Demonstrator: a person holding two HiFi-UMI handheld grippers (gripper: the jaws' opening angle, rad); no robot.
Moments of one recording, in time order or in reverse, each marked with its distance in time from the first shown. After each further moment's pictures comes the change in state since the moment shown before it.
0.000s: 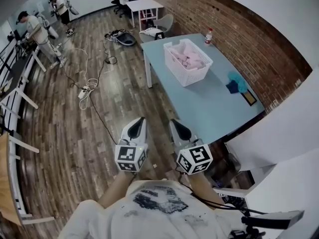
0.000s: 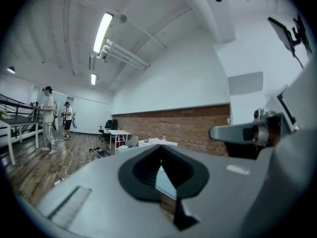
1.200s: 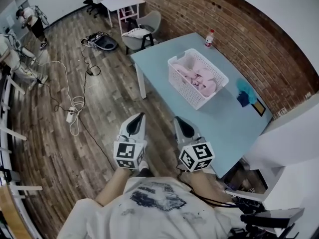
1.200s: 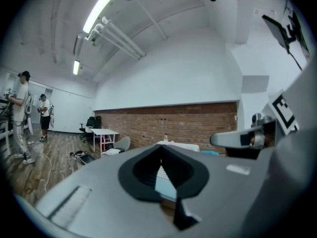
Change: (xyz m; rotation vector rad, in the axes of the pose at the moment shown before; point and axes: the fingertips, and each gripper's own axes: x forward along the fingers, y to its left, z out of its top) left arm 0.255 0.238 0.015 0.028 0.031 -0.218; right arm 0.310 -0.109 -0.018 0.053 0.032 -0.256
